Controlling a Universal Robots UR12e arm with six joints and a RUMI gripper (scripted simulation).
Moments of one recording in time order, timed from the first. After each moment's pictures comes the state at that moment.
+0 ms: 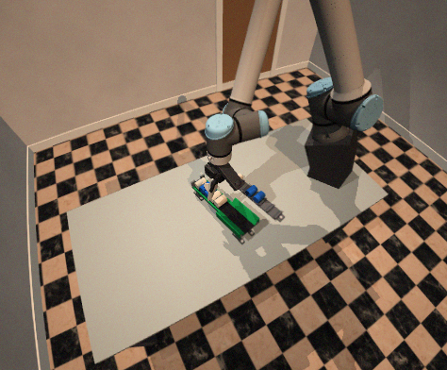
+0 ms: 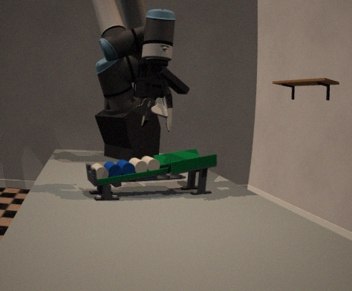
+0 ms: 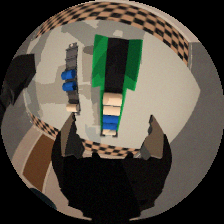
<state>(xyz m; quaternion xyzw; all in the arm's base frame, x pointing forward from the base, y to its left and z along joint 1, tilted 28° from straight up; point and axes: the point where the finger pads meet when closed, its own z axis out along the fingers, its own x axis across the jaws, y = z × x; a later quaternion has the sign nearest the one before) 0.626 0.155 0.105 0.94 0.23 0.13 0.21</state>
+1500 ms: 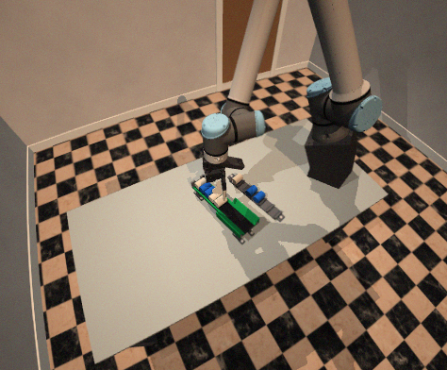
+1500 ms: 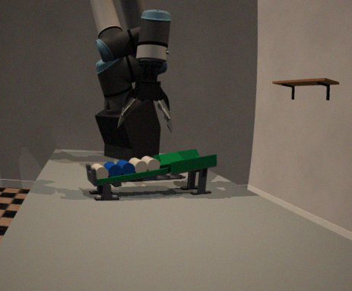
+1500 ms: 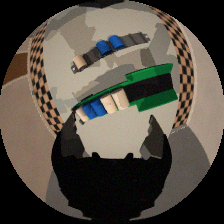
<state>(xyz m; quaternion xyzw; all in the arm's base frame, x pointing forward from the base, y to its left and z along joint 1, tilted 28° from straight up) 0.624 0.123 0.109 0.70 0.67 0.00 0.25</state>
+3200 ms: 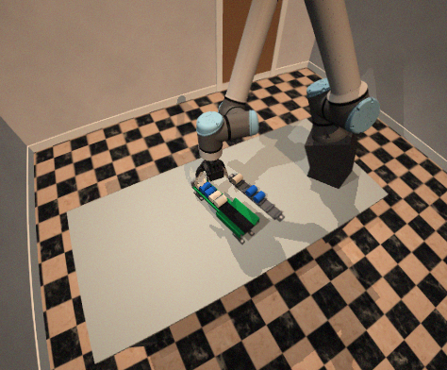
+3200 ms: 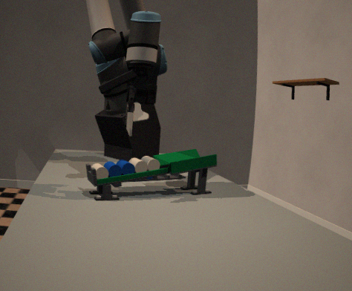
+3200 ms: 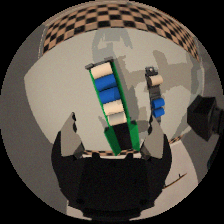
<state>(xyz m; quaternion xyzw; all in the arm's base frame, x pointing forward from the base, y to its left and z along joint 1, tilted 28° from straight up) 0.653 0.078 0.125 -0.04 0.97 -0.18 0.16</state>
